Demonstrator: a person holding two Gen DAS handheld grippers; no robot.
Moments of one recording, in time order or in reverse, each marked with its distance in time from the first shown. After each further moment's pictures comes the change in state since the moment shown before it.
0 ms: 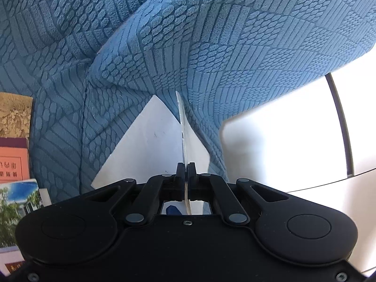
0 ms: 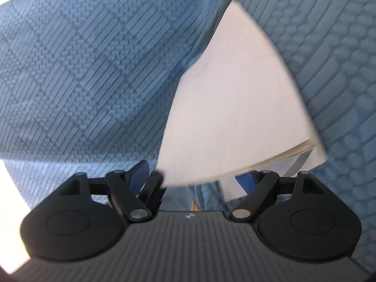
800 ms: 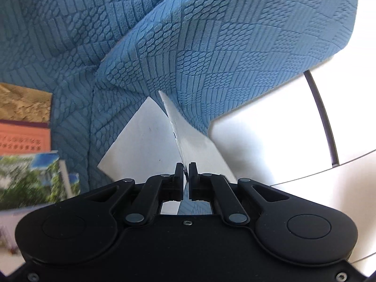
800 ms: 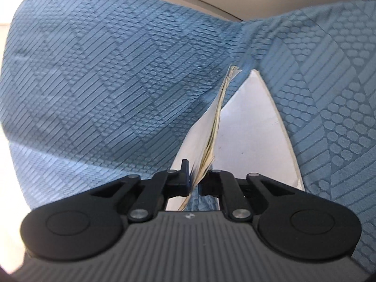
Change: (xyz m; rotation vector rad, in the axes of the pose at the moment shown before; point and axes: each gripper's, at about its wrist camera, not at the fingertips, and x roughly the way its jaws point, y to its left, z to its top) left arm -0.053 -0.008 -0.032 0.040 -0.064 -0.017; right arm -0.049 0.041 0.005 -0.213 -0.094 -0.017
